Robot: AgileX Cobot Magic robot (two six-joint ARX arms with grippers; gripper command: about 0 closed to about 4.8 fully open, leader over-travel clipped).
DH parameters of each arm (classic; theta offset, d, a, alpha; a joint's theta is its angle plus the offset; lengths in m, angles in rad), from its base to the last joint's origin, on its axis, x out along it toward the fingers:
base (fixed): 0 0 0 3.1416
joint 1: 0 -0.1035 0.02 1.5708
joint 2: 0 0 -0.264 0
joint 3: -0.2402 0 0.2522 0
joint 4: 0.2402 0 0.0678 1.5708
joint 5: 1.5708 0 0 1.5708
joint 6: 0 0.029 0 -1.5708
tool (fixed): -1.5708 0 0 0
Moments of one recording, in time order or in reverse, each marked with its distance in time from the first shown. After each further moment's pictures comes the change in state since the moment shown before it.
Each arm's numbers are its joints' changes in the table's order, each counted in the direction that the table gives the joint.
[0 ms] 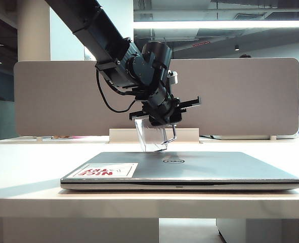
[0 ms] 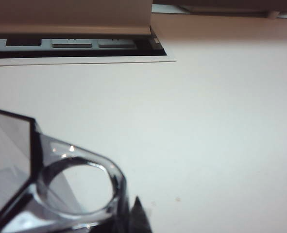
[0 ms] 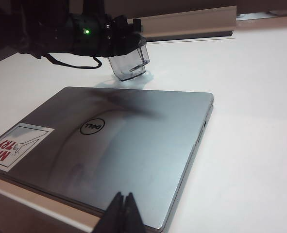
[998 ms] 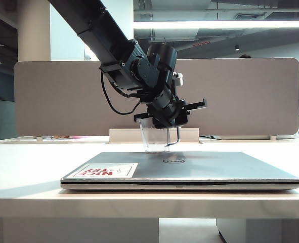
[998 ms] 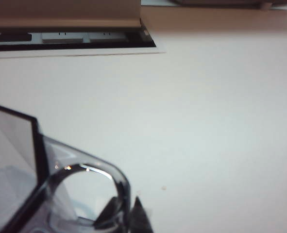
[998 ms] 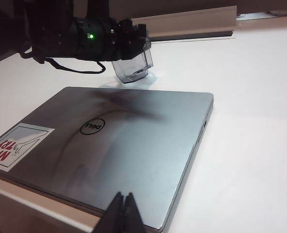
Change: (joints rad) left arm 0.023 0.013 -0.002 0.001 0.006 0.001; right arm 0.000 0.000 0.000 0.000 0.000 0.000
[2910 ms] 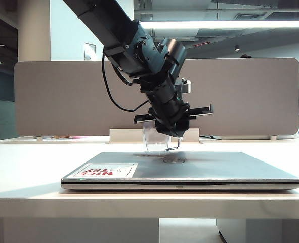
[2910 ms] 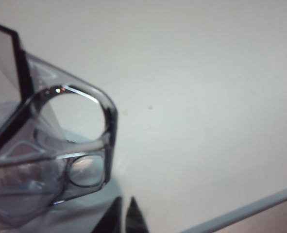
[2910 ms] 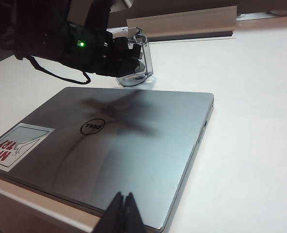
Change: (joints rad) left arm 0.037 -0.060 0.002 0.295 -0.022 0.000; right arm 0.000 0.000 0.000 0.000 0.000 0.000
